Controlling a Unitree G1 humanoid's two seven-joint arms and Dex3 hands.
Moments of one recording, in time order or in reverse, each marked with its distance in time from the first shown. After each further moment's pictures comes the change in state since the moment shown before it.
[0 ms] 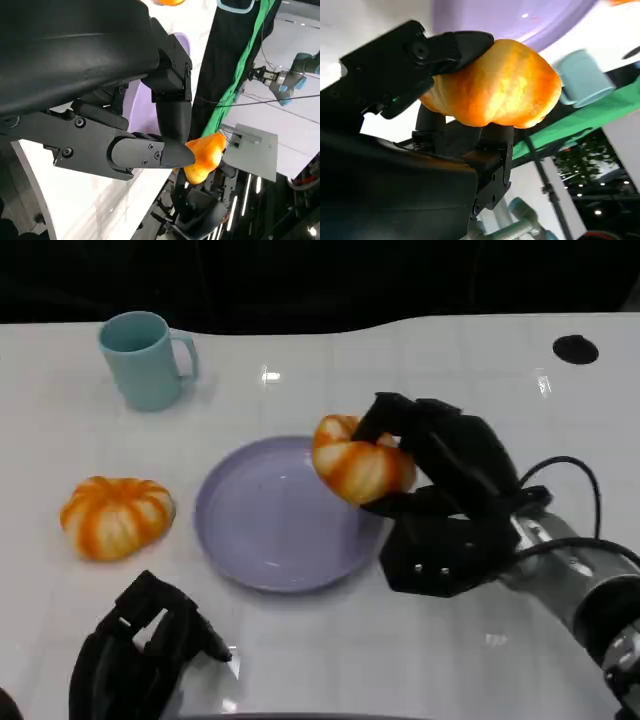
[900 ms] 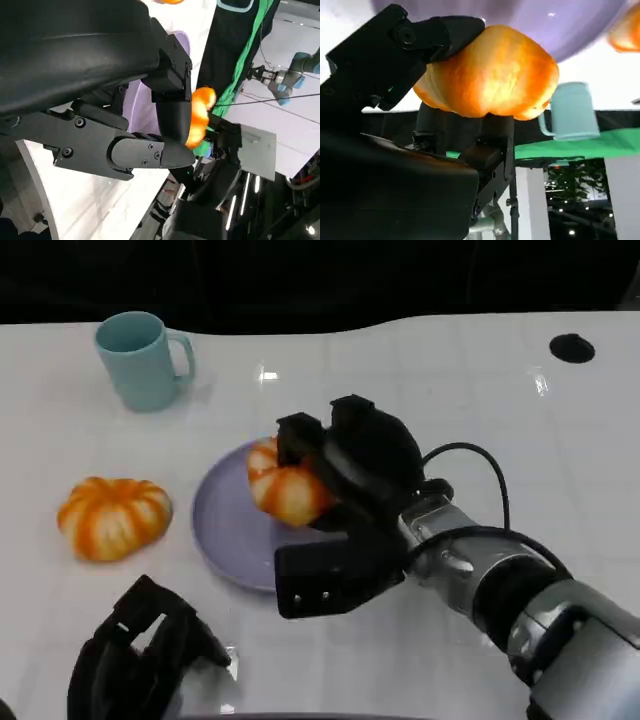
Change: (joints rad) left arm 0.026 -0.008 0.001 -0.027 -0.003 0.001 -0.004; right arm -0.143 0.218 0.207 0.142 -0.214 0.392 -0.117
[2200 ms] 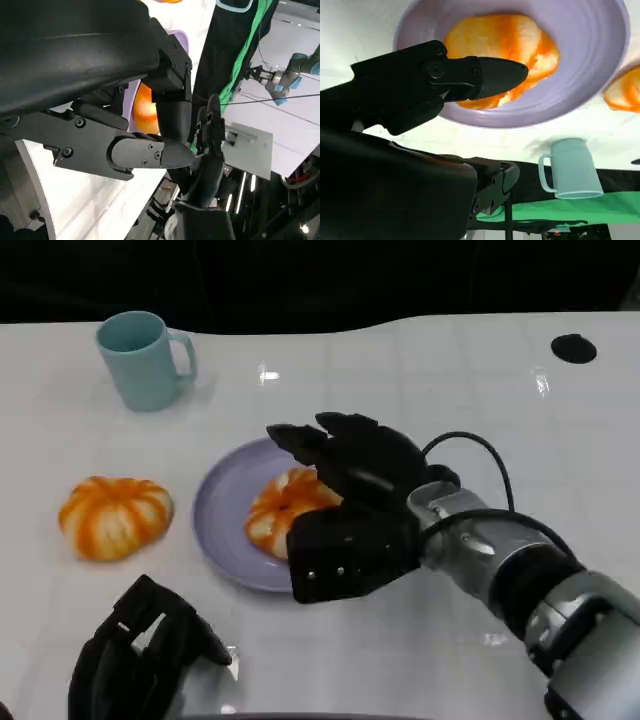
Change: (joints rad) left arm 0.002 -0.001 -0.007 -0.008 -0.019 0.010 -0.003; right arm 0.005 -0.070 -0.065 -0.074 0.119 -0.111 0.364
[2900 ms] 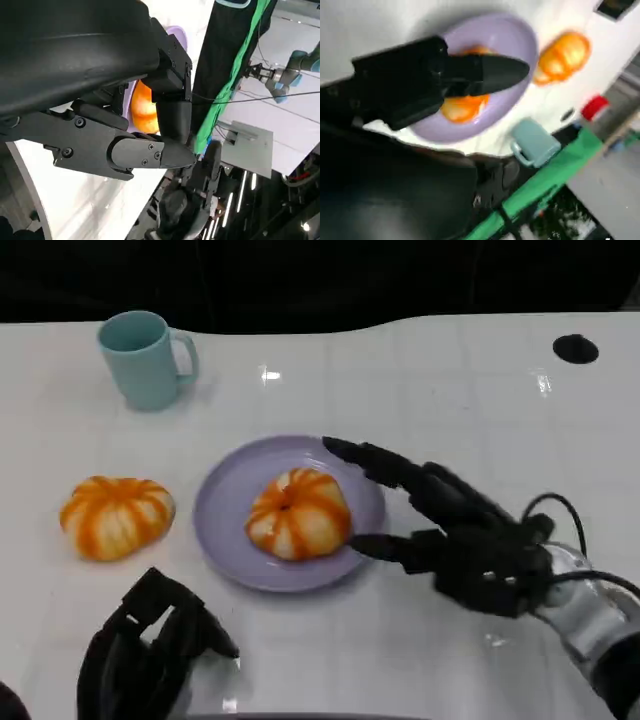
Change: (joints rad) left arm -0.028 -0.005 -0.011 0.026 0.015 -0.017 0.012; right arm 0.361 -0.193 -0.297 -0.283 0.493 -0.401 0.420
